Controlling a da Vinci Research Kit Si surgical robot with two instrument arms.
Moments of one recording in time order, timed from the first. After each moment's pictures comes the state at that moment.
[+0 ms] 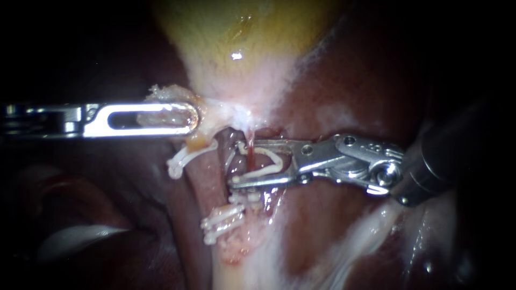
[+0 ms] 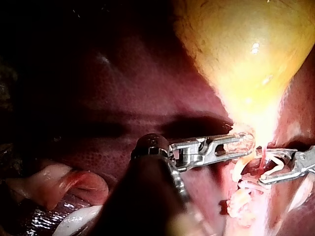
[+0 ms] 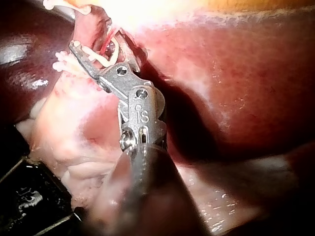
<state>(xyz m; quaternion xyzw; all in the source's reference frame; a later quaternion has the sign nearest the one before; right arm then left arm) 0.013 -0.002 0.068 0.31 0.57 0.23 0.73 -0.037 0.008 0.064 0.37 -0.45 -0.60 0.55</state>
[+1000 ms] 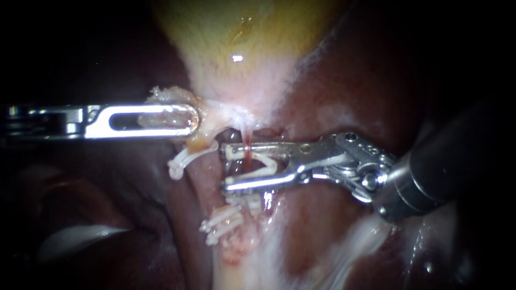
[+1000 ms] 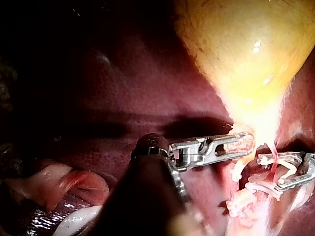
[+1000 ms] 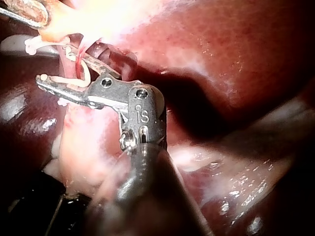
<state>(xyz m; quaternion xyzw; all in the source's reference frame) 0.013 -0.002 0.066 0.39 0.62 0.26 0.63 -0.036 0.008 0.064 0.37 -0.45 -0.60 0.55</state>
